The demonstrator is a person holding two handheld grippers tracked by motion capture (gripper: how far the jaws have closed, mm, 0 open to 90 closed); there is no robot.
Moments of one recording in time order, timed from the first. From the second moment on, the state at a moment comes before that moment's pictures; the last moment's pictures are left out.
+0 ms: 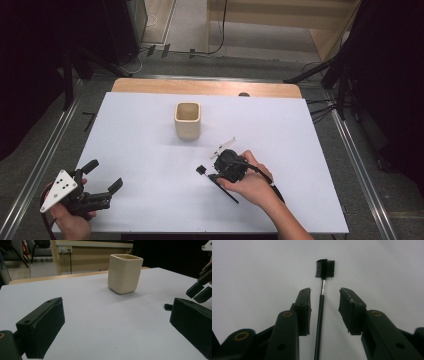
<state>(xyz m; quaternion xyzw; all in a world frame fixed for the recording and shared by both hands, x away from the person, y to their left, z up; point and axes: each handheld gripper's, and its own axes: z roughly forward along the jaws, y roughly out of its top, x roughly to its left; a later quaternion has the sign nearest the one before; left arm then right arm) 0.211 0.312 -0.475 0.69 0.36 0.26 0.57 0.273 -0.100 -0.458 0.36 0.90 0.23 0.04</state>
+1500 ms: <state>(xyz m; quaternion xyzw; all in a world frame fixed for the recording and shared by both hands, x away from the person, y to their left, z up) 0.211 0.311 -0.475 0.69 0.36 0.26 0.57 0.281 -0.069 -0.478 0.38 0.92 0.12 0.02</state>
